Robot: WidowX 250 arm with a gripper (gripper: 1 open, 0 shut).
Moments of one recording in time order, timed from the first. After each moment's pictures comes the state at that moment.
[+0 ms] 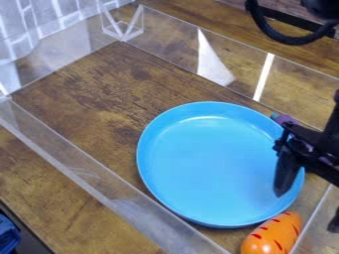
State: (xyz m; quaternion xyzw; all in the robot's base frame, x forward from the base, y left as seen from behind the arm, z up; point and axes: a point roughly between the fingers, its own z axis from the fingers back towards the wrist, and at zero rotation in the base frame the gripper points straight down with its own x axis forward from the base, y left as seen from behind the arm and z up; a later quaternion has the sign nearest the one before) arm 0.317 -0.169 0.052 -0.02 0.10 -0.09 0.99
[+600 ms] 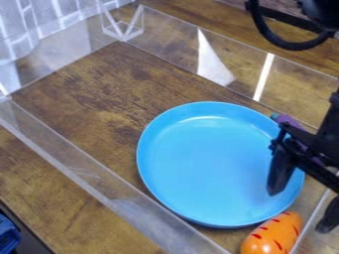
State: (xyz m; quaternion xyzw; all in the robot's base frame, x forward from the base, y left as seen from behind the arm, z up) arm 0.317 -0.173 0.046 -0.02 0.12 -0.13 0.99
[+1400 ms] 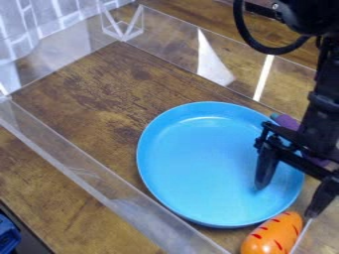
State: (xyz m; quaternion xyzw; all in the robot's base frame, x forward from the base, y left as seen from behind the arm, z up) arm 0.334 -0.169 0.028 -0.03 0.13 -0.05 0.99
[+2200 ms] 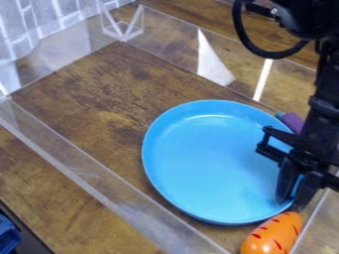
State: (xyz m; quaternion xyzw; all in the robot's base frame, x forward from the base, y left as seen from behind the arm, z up) arm 0.328 -0.176 0.025 -0.03 0.12 -0.06 0.99
